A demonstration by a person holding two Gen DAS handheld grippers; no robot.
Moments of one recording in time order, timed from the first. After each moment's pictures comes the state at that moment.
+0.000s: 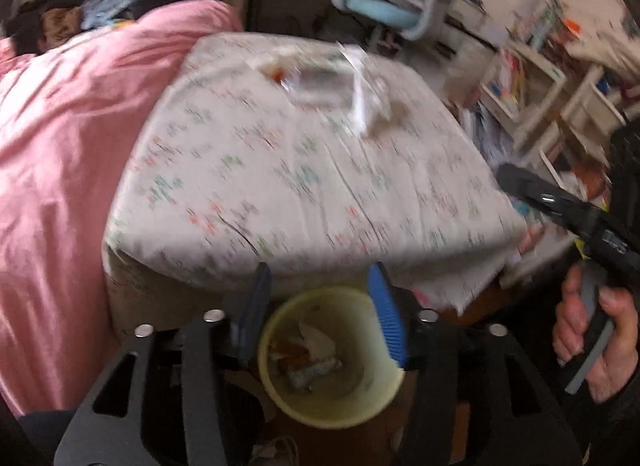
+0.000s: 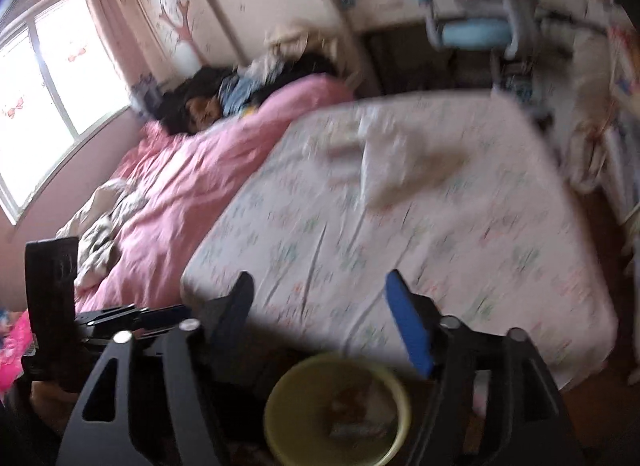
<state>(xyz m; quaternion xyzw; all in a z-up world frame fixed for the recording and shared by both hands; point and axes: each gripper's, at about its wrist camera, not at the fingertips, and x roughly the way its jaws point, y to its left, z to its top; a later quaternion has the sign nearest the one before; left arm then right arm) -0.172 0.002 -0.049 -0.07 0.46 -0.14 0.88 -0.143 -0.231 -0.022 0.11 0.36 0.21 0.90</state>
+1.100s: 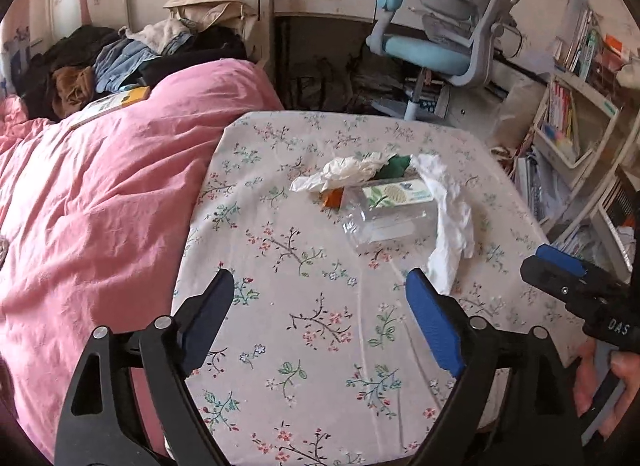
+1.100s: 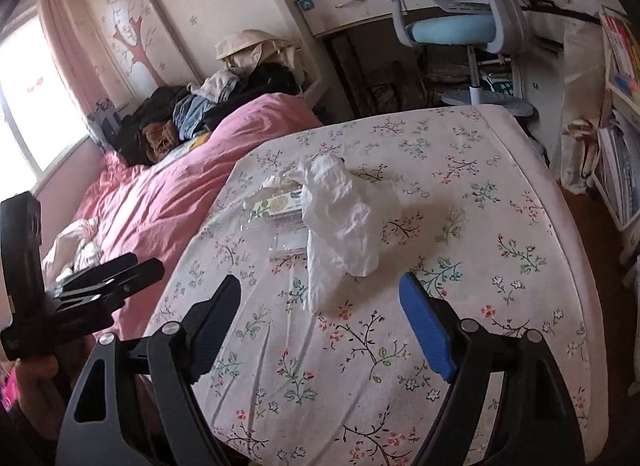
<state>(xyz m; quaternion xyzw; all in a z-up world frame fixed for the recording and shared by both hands) -0.008 0.000 -0.018 -0.01 0.41 -0.07 0.91 -0.034 -0.243 -0.031 0.13 0.39 0.16 0.90</state>
